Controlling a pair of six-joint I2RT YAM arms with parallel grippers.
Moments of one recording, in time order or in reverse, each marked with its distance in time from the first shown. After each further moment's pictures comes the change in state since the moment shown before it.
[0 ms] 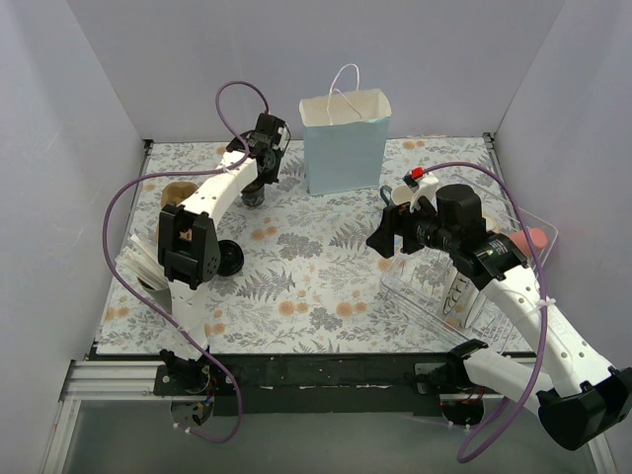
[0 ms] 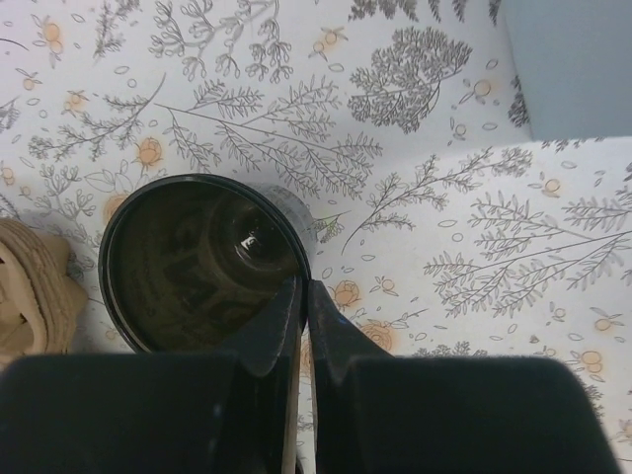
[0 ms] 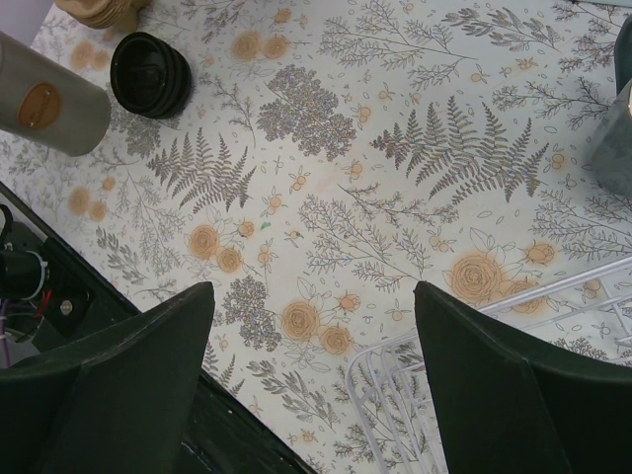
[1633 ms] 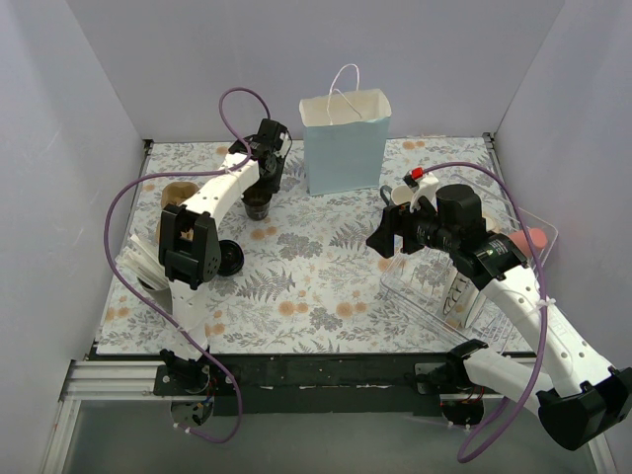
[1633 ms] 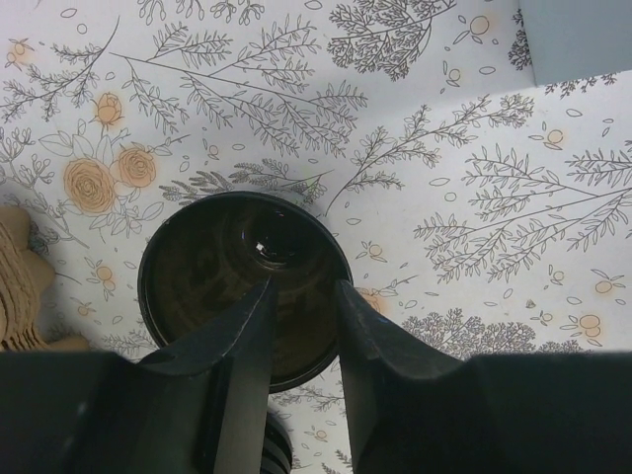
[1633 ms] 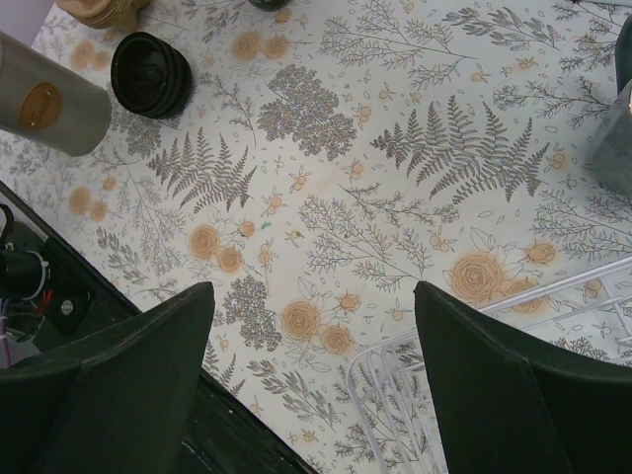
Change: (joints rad) left arm -0.008 0.000 -0.005 -0.069 0.029 -0.036; right arm 0.000 0.000 0.000 0.000 -0.001 0.001
